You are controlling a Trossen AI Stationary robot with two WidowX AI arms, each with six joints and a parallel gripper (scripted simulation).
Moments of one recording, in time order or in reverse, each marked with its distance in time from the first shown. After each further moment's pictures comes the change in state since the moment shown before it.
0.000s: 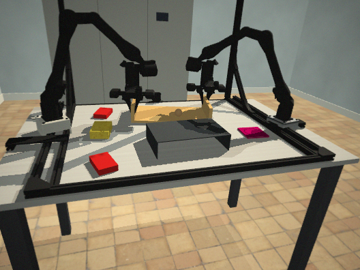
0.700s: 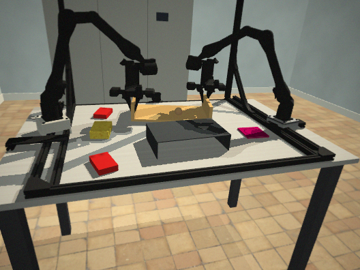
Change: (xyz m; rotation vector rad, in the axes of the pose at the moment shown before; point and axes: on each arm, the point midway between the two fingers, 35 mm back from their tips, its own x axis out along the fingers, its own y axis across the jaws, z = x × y) left arm -0.007 0.000 0.000 0.000 0.002 0.000; right arm -0.006 0.000 0.001 0.000 0.003 -0.001
